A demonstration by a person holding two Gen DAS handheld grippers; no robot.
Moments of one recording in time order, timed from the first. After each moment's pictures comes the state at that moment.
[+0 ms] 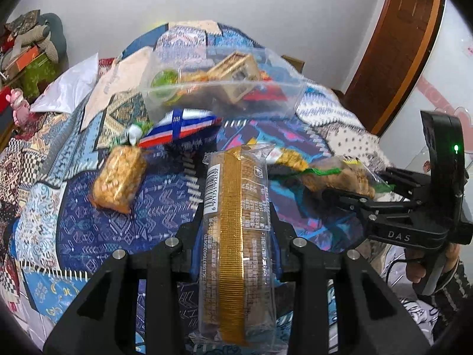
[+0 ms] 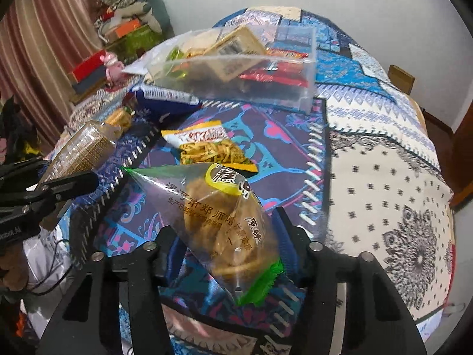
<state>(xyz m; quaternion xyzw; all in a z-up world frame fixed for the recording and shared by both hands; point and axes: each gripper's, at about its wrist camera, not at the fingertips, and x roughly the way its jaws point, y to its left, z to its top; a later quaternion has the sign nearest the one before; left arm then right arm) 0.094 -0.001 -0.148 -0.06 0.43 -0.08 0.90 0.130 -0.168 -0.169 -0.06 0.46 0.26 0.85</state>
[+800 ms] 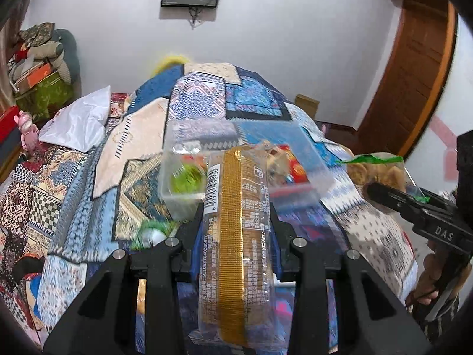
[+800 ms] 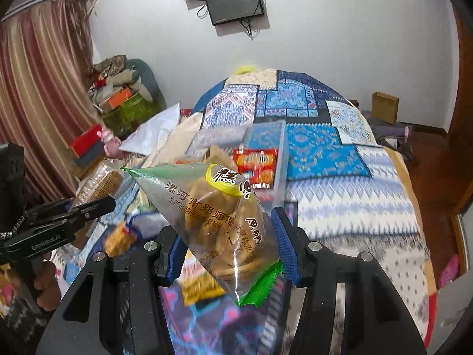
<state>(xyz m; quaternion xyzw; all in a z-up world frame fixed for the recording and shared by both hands) 0.191 0.035 -0.087 -0.08 0.37 -0.03 0.93 0.202 -0.182 -0.086 0.03 0.36 0.25 0.90</state>
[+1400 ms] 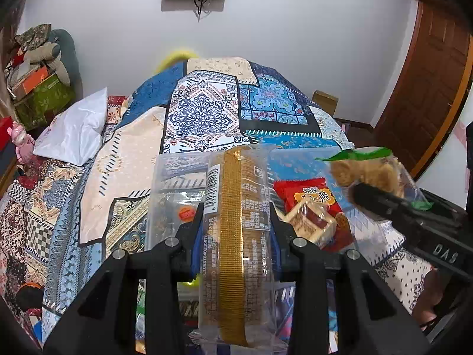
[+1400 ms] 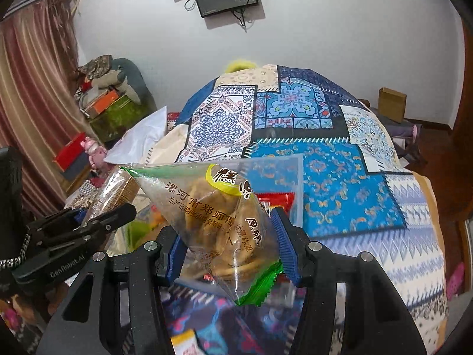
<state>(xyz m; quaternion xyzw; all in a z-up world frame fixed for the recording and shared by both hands) 0.317 0.038 -0.110 -0.06 0.39 -0.01 0.92 0.303 -0.135 -0.100 0.04 0.38 0.24 0.89</state>
